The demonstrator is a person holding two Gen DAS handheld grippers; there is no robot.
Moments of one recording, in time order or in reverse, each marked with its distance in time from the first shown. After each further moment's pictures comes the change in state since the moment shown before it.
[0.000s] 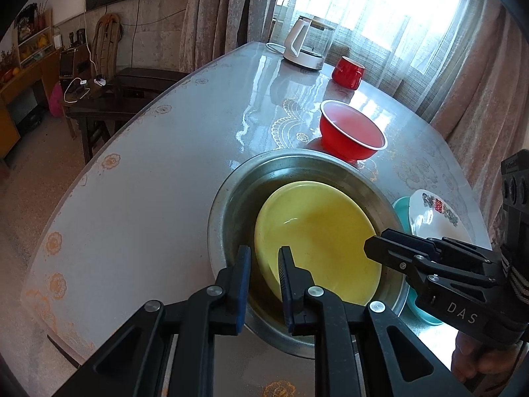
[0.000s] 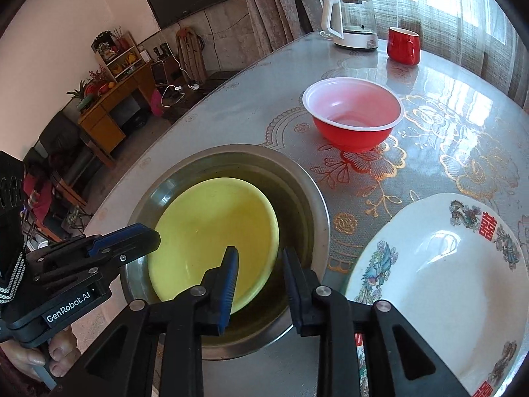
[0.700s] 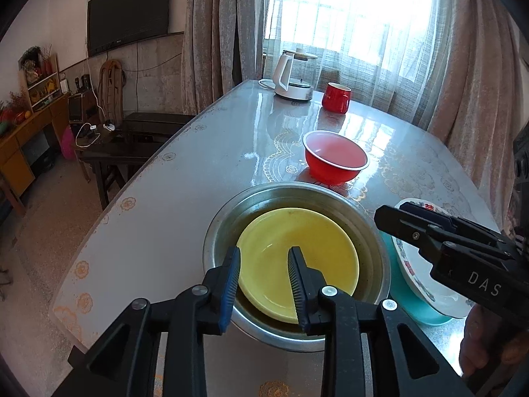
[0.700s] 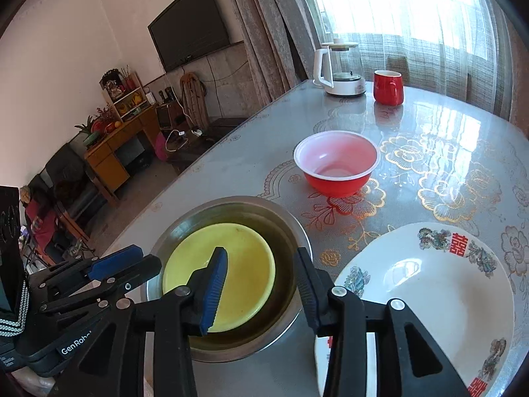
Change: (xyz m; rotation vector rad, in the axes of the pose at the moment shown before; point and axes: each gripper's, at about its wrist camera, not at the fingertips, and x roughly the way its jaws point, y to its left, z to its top) left arm -0.034 -0.030 -0.003 0.095 -0.160 0.073; right arm -0.051 -0.002 -0.005 0.018 -0.246 0.000
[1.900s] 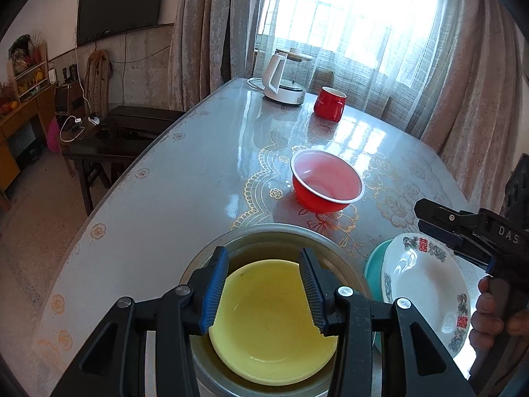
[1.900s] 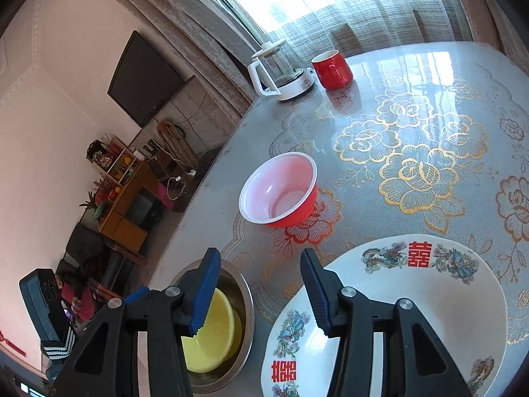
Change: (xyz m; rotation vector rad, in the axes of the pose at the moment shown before) left arm 0.037 -0.009 0.052 -0.042 0.037 -0.075; right arm -0.004 -0.104 0.037 0.372 -0.019 0.095
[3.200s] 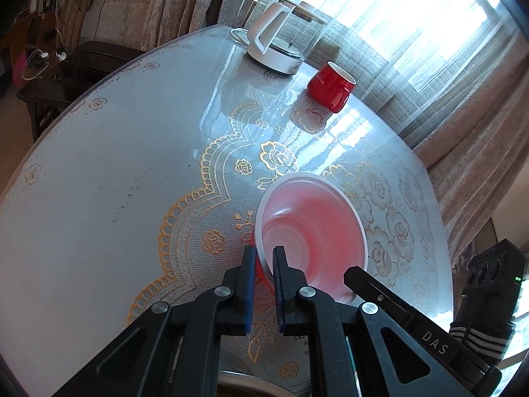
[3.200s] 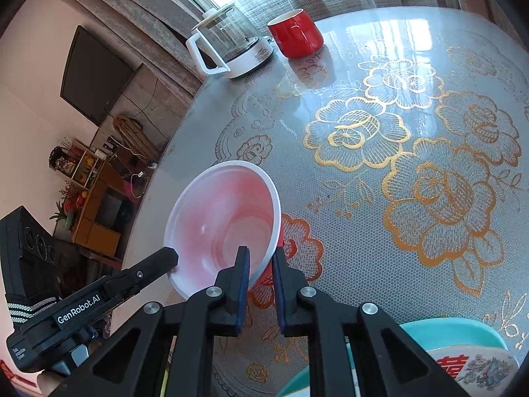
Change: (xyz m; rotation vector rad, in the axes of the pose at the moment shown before) left arm 0.134 -0.019 0.085 -0.180 0.203 -0.177; right arm 0.098 -0.033 0.050 0.104 0.115 -0.118
